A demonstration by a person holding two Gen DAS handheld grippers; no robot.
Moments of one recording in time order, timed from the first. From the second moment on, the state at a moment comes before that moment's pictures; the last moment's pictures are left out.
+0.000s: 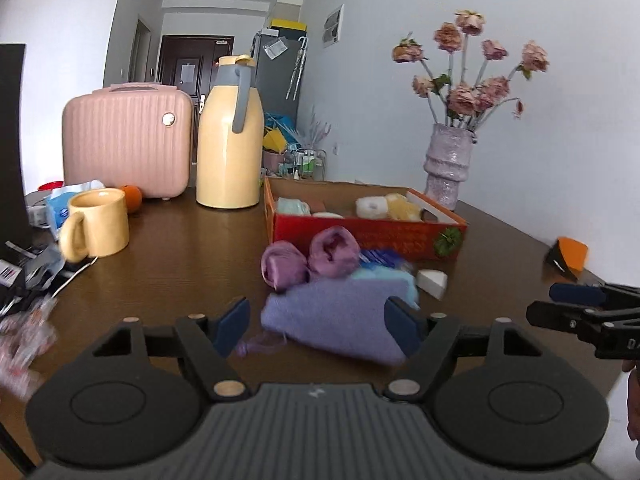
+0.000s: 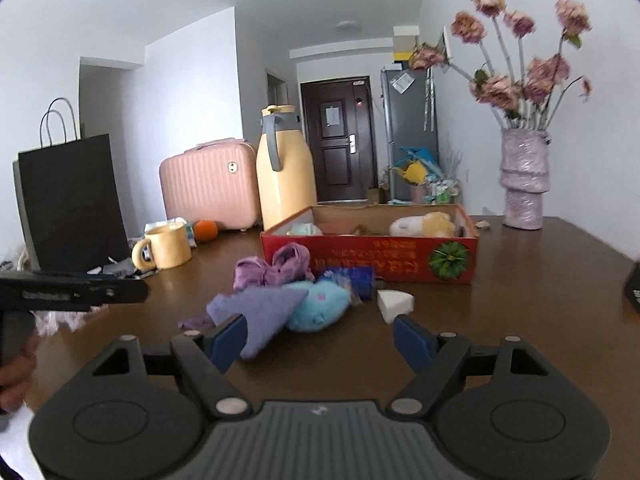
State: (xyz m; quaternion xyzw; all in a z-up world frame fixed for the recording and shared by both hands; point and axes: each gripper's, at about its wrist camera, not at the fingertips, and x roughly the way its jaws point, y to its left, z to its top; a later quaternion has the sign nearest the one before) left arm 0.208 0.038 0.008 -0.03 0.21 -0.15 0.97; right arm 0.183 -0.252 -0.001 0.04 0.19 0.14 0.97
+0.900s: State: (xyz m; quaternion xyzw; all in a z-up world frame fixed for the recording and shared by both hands) left arm 0.433 0.065 -0.046 -0.15 0.32 -0.20 0.91; right arm 0.430 -0.186 -0.034 0.09 0.29 0.21 0.93
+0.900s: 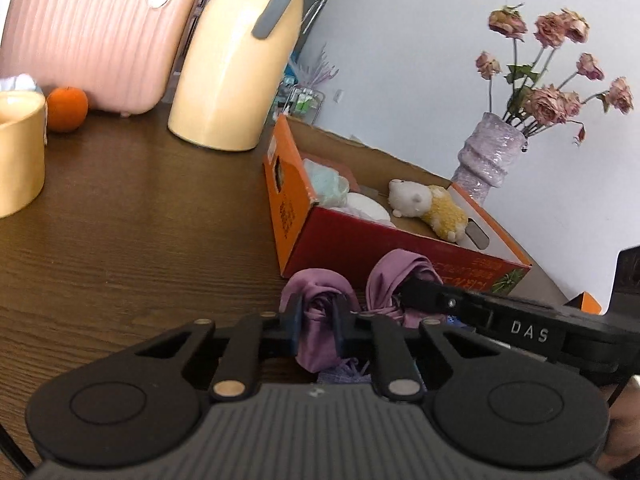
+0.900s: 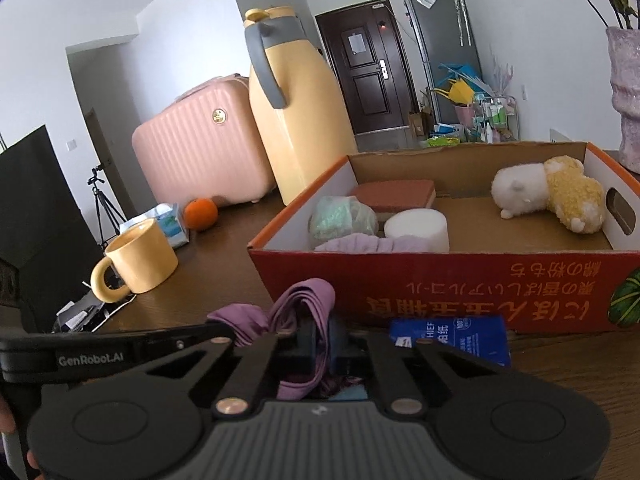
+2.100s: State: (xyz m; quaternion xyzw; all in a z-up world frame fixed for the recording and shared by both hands) left arm 0.187 -0.063 0.023 -0.07 0.25 -0.27 0.93; right arm 0.152 -0.300 -0.002 0.11 0.20 0.16 0.96
